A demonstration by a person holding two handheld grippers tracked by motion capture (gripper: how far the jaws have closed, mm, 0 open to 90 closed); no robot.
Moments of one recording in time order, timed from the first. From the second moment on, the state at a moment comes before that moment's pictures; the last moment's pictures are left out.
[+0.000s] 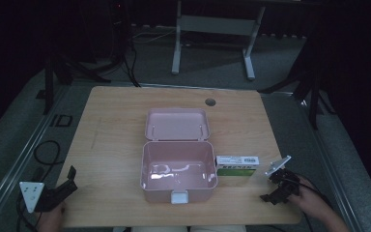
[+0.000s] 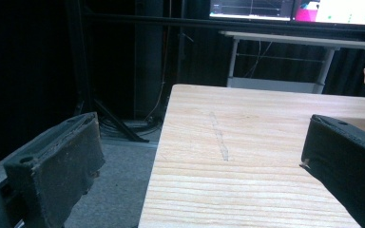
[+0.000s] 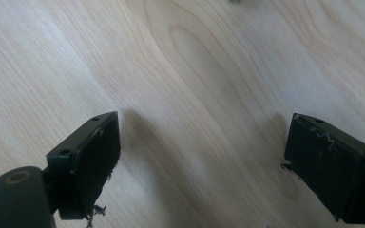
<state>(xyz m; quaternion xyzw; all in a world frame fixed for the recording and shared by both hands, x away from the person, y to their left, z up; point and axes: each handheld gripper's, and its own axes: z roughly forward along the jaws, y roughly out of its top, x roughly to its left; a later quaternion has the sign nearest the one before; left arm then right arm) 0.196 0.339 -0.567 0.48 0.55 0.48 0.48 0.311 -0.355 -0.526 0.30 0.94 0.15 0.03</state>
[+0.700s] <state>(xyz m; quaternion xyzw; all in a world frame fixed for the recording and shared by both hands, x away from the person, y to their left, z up) 0.196 0.340 -0.567 0.48 0.55 0.48 0.48 0.301 -0.297 -0.515 0.17 0.98 0.03 -0.03</state>
